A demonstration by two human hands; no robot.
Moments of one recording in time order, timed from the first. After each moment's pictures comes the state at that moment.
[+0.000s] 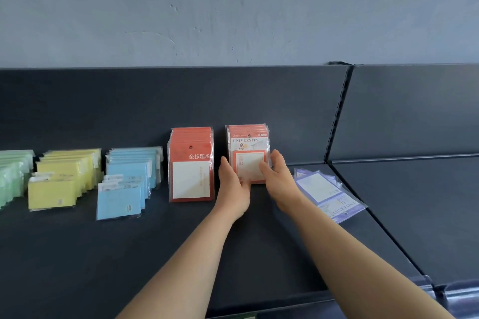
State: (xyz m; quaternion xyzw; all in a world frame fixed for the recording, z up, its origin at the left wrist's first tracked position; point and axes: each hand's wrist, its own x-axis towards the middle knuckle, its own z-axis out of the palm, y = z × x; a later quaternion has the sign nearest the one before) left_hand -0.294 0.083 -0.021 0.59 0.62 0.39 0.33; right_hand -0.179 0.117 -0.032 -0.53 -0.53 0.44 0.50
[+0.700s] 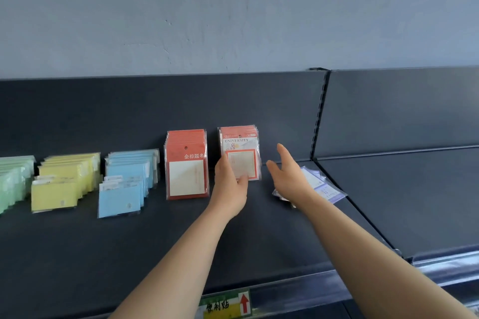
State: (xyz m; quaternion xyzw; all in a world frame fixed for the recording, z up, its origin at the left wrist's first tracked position) left_hand -0.293 0.050 -0.004 0.63 0.58 0.42 0.29; right_hand -0.147 0.063 0.002 -0.62 -0.61 0.30 0.40
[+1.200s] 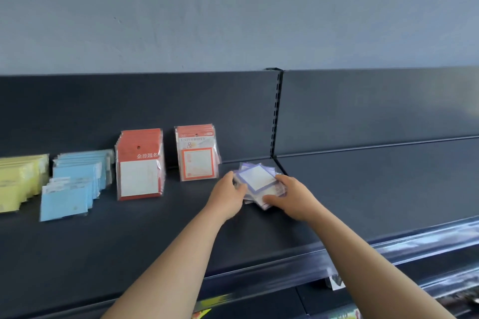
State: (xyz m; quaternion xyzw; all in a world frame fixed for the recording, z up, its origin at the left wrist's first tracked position) left_hand -0.203 0.039 -0.013 0.65 0.60 0.29 0.36; right_hand -0.033 0.016 -0.018 -0.69 -0.64 0.22 0.24
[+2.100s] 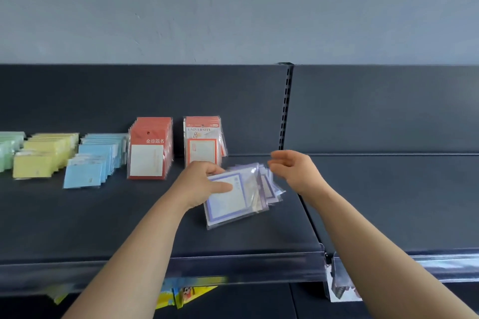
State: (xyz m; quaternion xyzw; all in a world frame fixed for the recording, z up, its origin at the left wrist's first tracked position) left_hand -0.237 0.008 0.014 0.64 0.61 0.33 0.33; right_hand -0.008 0.037 0.007 -0.55 -0.62 0.38 0.41
